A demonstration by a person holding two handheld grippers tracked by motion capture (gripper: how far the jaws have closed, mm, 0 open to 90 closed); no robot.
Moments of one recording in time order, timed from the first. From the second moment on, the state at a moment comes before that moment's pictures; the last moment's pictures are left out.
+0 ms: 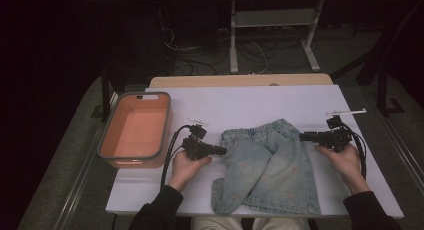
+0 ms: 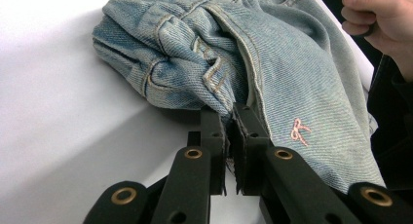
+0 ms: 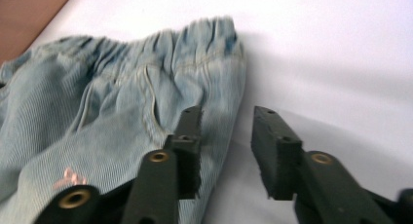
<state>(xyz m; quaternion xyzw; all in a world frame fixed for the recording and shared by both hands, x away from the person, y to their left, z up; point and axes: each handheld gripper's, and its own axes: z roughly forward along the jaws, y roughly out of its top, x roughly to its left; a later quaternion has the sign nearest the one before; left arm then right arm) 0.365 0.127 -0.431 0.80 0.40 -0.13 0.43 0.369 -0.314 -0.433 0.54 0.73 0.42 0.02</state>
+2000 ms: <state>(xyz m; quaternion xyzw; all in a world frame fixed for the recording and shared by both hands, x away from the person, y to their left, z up) 0.383 0.133 -0.423 0.76 0.44 -0.06 0.47 0.413 -0.288 -0.442 0.53 0.74 0.40 0.03</state>
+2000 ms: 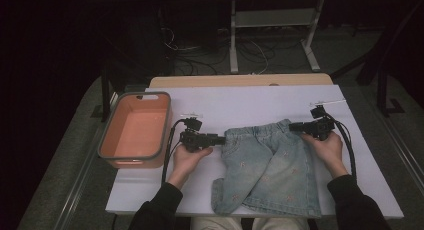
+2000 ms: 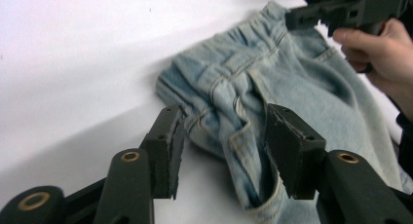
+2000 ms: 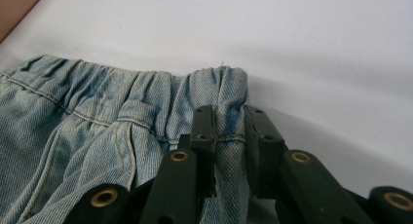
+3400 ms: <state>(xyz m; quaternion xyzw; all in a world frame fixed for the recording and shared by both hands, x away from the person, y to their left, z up) 0.410 0.111 -0.447 0.75 0.52 -0.02 0.42 0.409 -0.287 -0.441 0.53 0.75 0.40 0.04</state>
